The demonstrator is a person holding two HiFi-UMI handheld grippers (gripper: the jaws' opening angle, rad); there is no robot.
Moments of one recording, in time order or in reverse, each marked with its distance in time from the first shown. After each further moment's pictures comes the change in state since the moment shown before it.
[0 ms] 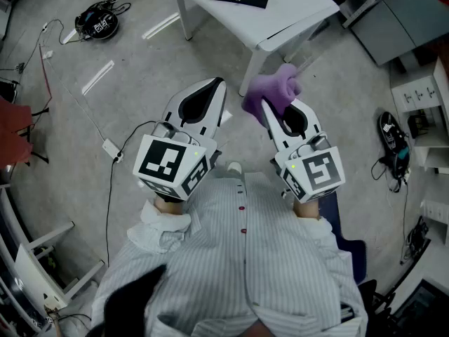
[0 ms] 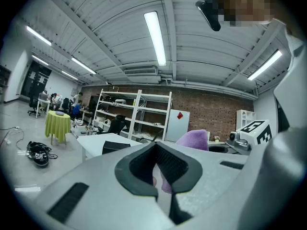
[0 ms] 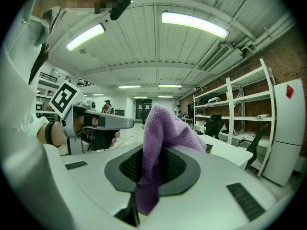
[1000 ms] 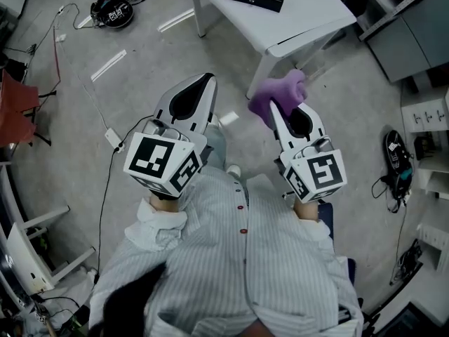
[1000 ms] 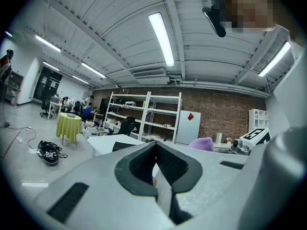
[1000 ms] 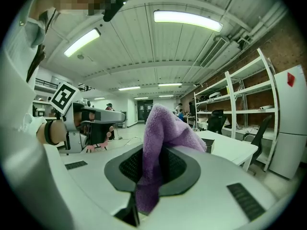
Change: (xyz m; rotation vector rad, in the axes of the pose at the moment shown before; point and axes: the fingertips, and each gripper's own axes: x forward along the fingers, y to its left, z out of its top) left arm 0.013 0.022 -0.007 -0.021 -0.029 0.129; right arm 0.008 -0.039 -0.029 0.059 -0.001 0.040
